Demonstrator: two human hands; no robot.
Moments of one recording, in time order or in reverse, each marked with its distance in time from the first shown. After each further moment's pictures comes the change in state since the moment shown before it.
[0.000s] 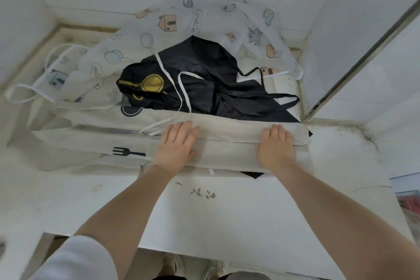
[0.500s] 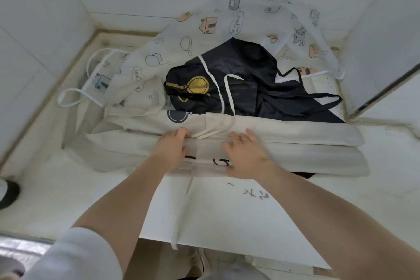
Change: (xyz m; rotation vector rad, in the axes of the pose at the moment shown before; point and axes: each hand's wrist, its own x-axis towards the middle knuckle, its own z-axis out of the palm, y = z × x) left_hand -0.038 -0.127 0.000 -0.403 -0.331 -0.270; right_hand -0.025 -0.171 -0.025 -0.268 0.000 -0.549
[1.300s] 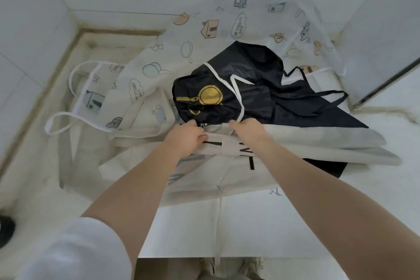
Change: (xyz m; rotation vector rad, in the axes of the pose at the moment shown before) left_hand 0.045 -0.020 -0.028 0.120 -0.182 0.271; right_hand 0.063 -0.018 -0.045 1.225 0.045 0.818
